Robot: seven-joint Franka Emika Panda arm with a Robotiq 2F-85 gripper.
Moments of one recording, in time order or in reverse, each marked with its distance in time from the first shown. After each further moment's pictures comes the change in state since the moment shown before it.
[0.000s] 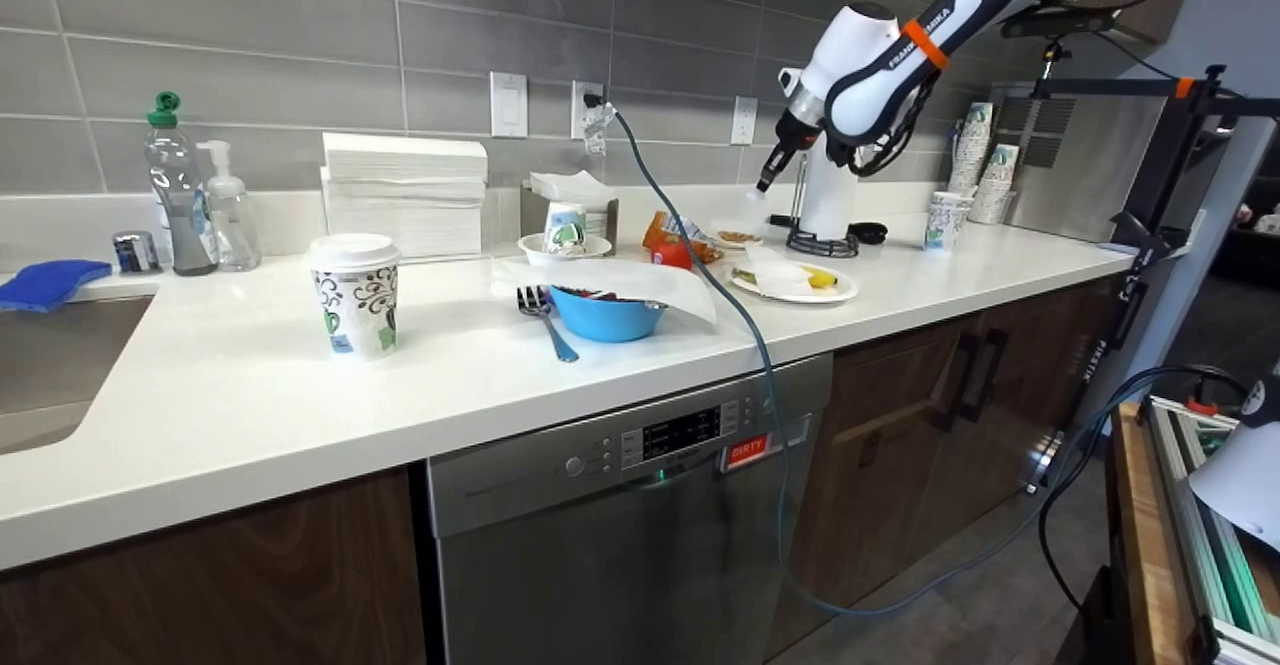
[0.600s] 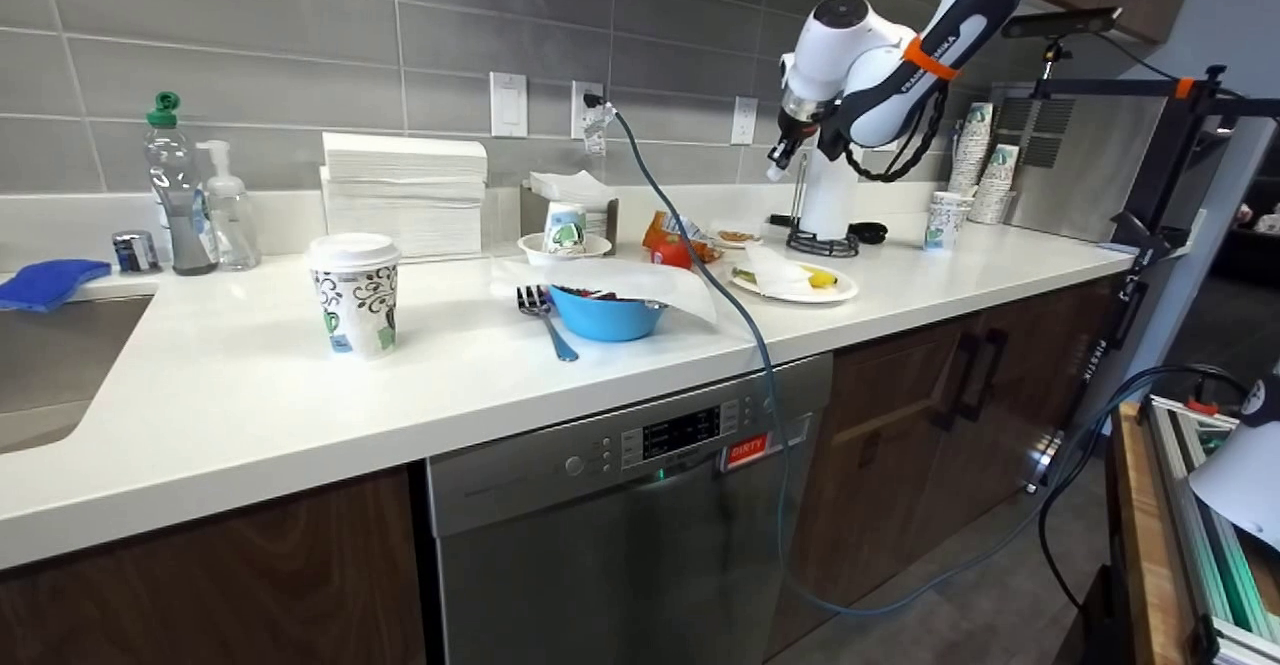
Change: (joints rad) arm 0.580 0.118 -0.645 0.045 -0.353 -0.119 0.605
